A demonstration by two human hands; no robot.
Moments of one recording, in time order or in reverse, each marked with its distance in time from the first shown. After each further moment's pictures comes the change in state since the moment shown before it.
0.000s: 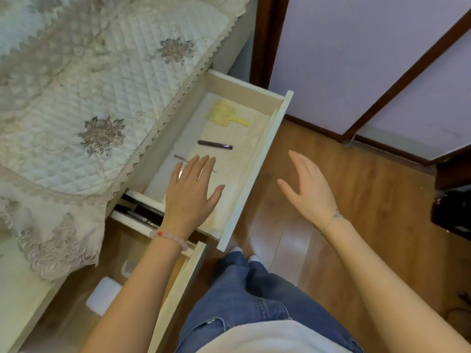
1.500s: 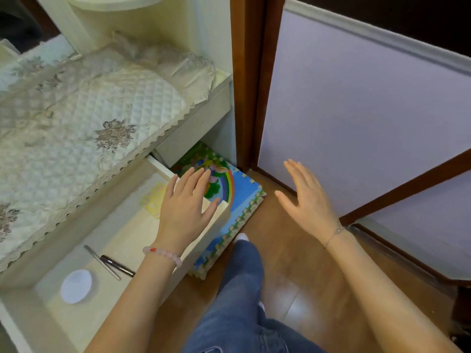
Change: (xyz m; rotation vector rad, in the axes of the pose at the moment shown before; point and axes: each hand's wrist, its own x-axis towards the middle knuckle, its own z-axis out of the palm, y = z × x) left_hand 0.334 0.166 0.038 0.105 0.066 -0.252; right_hand 0.329 0.232 -0.134 0.040 -0.143 -0.243
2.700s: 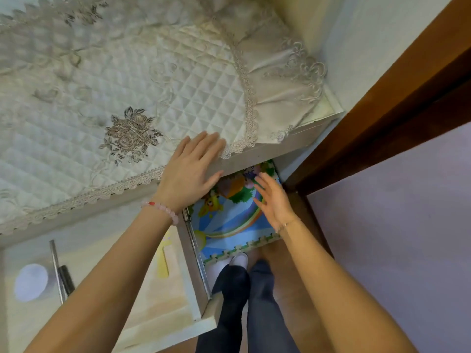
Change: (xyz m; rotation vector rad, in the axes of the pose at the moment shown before) left_hand 0.221 -0.146 0.102 -0.034 -0.126 -0.299; right_hand 0.336 -0.007 0.196 1.221 -0.720 0.683
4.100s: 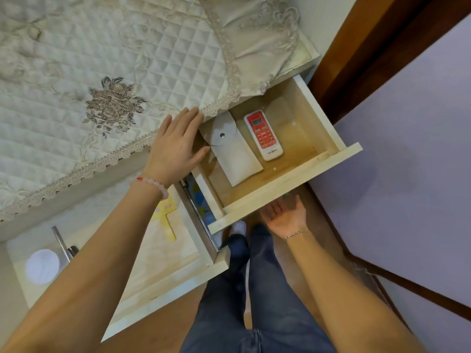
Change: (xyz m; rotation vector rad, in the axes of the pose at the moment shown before) left_hand -0.032 0.001 0.001 -0.047 -0.015 0.041; right_hand -0.072 0.109 -0.066 0.837 0.310 0.253
